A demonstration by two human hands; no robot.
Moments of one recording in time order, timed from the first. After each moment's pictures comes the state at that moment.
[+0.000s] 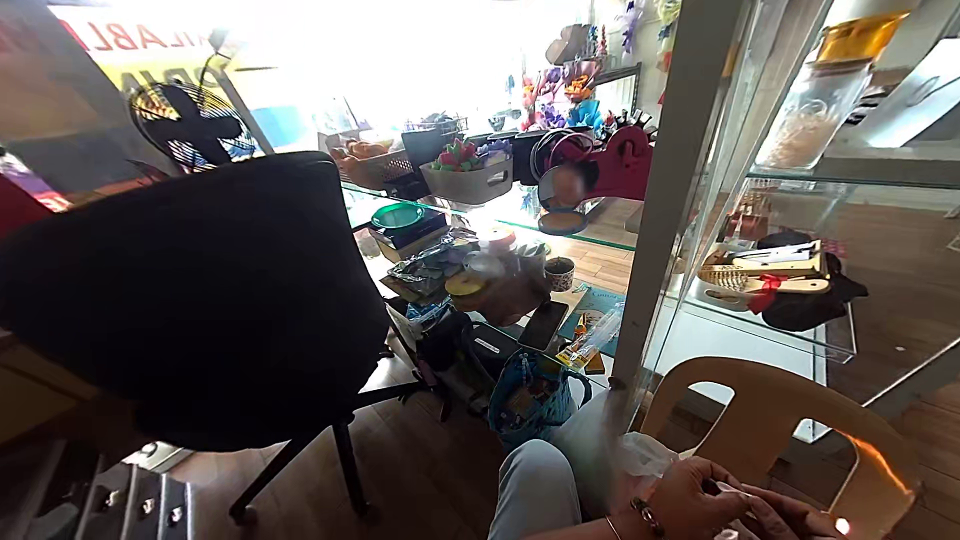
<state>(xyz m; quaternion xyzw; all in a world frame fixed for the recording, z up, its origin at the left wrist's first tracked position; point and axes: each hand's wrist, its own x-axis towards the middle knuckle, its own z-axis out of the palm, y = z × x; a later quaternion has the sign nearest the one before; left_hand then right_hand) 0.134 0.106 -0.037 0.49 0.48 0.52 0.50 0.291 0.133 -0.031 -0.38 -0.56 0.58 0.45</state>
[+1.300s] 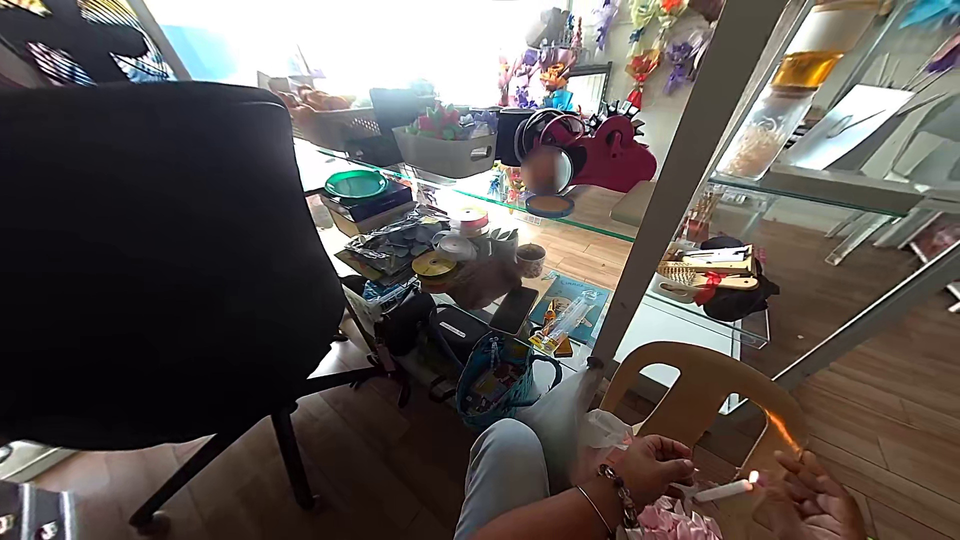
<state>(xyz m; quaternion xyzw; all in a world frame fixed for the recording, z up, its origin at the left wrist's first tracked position) 0.142 0.108 -0.041 0.33 0.45 0.51 0.66 0.321 0.132 -0.016 -0.42 -0.66 0.33 0.53</state>
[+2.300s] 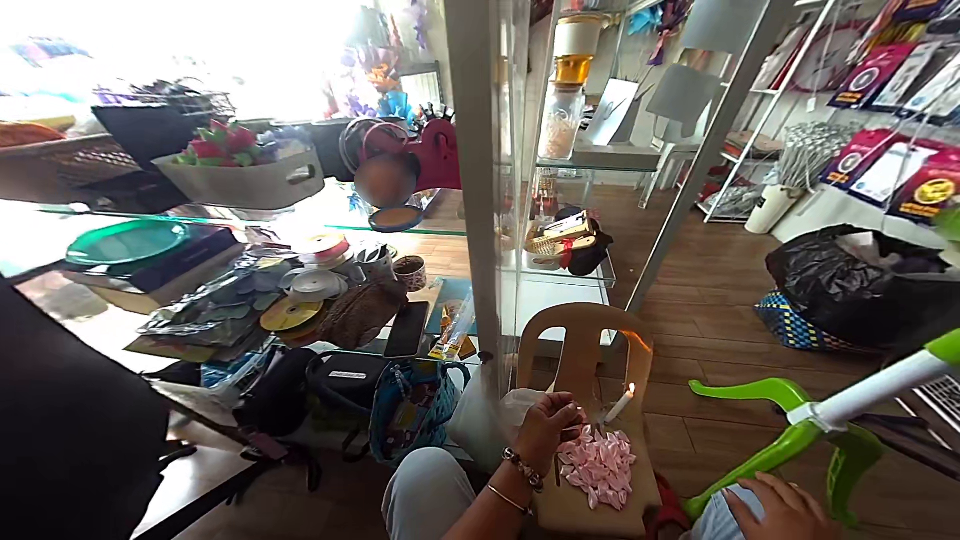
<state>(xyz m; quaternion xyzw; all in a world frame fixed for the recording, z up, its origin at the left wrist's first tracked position) 0.123 0.085 -0.017 0.26 0.46 0.53 0.66 0.451 0.029 -0.033 -0.71 -0.68 0.12 0.13</state>
